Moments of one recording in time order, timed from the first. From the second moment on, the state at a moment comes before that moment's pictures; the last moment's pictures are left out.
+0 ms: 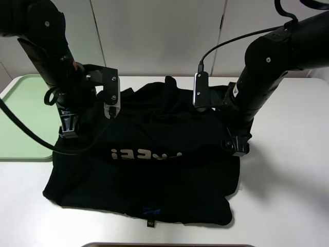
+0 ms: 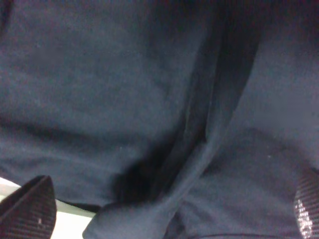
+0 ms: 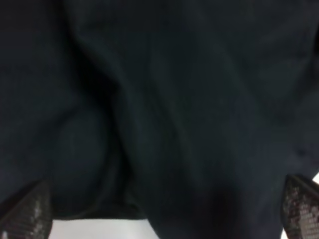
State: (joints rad) left arm -0.48 1.71 -1.10 0.11 0.77 0.87; right arm 0.51 1.73 -0.97 -0.09 0.64 -0.90
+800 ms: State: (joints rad) left arm -0.47 1.72 -1.11 0.11 0.68 0.89; right arm 0.51 1.86 -0.96 -0.09 0.56 -0.92
